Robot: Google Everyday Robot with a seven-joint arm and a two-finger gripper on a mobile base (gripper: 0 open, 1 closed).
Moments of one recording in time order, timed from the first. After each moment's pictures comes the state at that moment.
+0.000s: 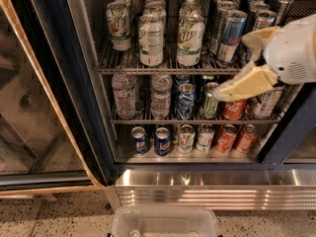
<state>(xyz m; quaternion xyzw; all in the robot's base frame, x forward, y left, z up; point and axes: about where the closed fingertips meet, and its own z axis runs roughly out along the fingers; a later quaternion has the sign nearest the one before) 0.489 -0.160 0.980 -0.49 0.75 0.07 0.44</state>
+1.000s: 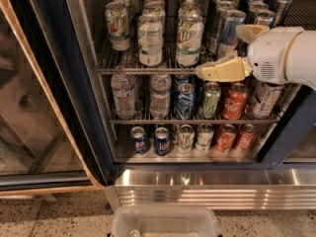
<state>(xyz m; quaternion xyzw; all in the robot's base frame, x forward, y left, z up) 0.543 -0.145 0.985 -0.38 0.72 0.11 0.57</state>
